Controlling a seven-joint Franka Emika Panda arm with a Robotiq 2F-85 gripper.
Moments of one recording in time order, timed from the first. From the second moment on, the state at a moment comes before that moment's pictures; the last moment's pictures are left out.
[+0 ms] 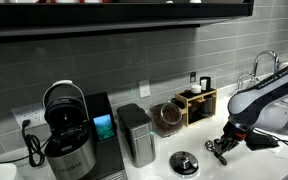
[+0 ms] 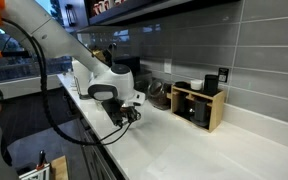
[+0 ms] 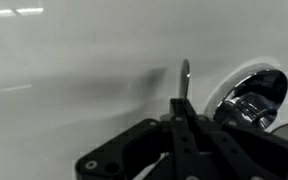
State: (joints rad) arm 0.16 -0.08 0.05 -2.57 0.71 2.68 -0.44
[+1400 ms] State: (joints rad) arm 0.18 0.02 0.14 -2.22 0.33 2.56 -0.34
